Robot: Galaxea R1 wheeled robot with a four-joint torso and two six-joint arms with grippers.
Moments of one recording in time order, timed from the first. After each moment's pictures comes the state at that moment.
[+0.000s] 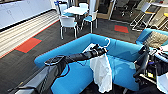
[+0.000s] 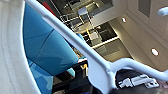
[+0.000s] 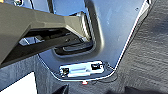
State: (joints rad) left arm 0.11 3.15 -2.17 0.92 -0.06 -1.64; right arm -1.47 3.10 -2.71 -0.02 0.08 0.03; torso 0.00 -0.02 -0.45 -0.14
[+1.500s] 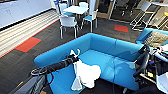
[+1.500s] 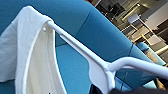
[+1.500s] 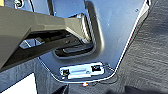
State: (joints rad) left arm 0.27 2.92 -2.51 1.26 -0.11 -1.64; right arm -1.47 3.10 -2.71 -0.02 0.09 0.03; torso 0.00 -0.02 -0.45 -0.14
